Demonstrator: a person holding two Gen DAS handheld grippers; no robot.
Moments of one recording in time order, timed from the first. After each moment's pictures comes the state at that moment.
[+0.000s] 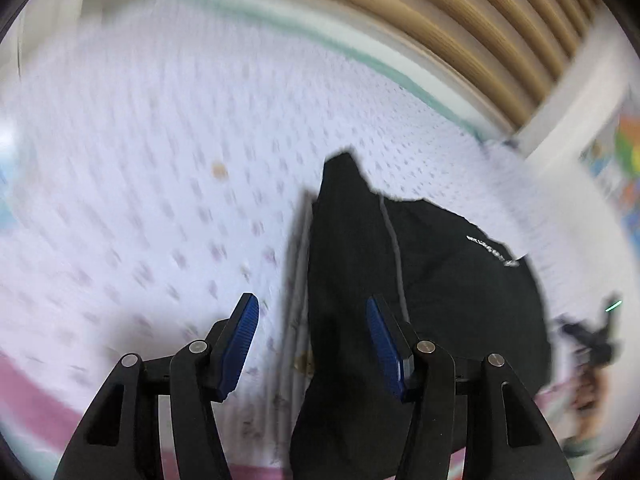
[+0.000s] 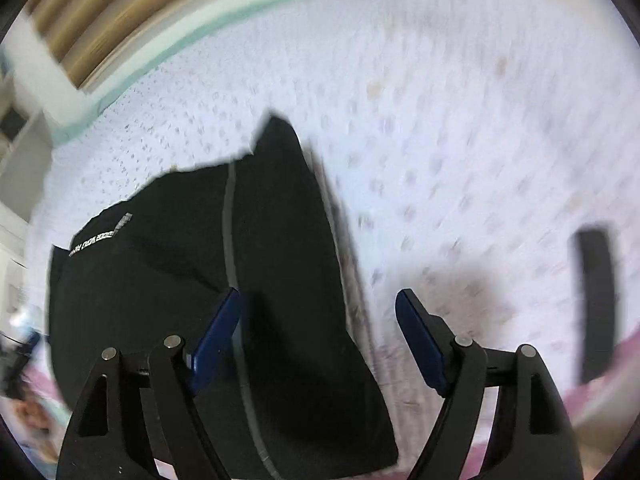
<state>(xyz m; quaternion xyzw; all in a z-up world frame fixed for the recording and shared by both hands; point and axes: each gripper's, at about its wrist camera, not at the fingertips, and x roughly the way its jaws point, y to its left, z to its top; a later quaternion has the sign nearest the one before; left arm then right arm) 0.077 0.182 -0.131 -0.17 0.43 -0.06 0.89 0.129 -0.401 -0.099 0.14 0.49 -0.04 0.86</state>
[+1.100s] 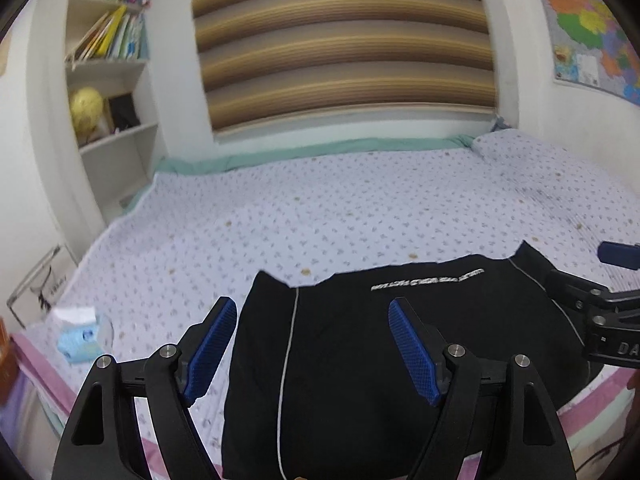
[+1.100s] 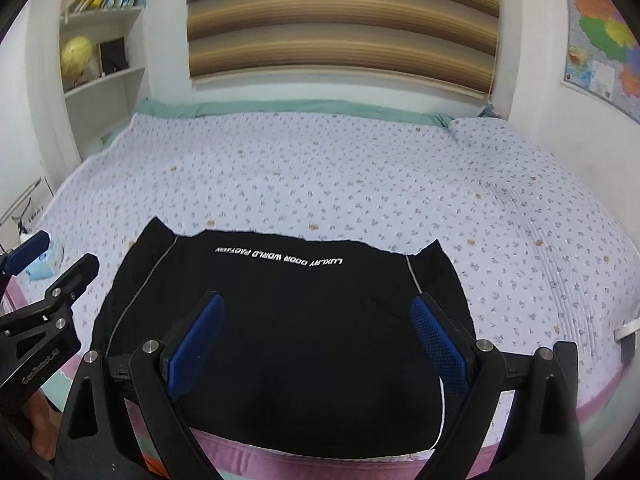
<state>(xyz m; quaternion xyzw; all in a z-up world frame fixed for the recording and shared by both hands) 0.019 -0.010 -0.014 0.04 0.28 0.04 0.96 0.073 -0.178 0.010 -0.02 0.35 0.03 0.94</state>
